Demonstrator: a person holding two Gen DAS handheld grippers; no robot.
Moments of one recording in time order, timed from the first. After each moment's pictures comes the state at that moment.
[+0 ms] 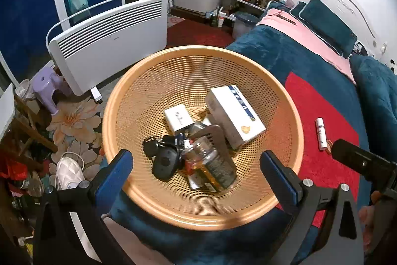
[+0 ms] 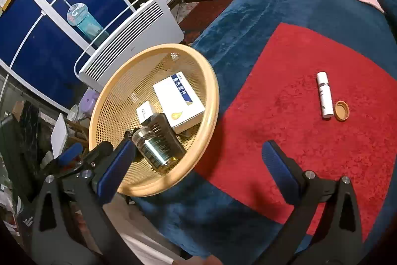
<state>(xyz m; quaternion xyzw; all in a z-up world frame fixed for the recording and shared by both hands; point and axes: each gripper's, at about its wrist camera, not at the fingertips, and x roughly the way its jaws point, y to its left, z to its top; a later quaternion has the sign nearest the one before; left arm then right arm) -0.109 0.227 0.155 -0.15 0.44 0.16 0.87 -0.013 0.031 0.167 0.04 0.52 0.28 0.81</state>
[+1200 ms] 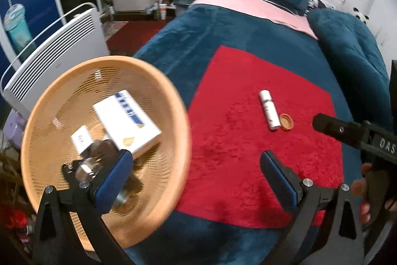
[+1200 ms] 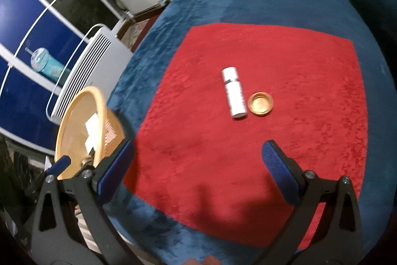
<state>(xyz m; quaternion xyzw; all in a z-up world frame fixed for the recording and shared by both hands) -0.024 0.093 0.151 -0.07 0.48 0.03 0.88 0.037 -0.113 0.145 0.12 0.53 0.17 0.82</state>
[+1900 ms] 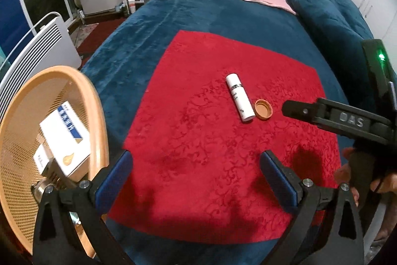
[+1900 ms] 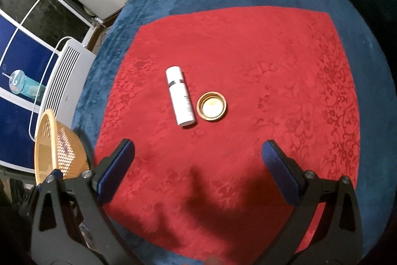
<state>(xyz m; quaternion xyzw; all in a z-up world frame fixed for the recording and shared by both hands) 0.016 0.031 0.117 -0.03 0.50 -0.04 0.86 0.079 -0.159 0.092 0.15 0.56 0.10 0.81</state>
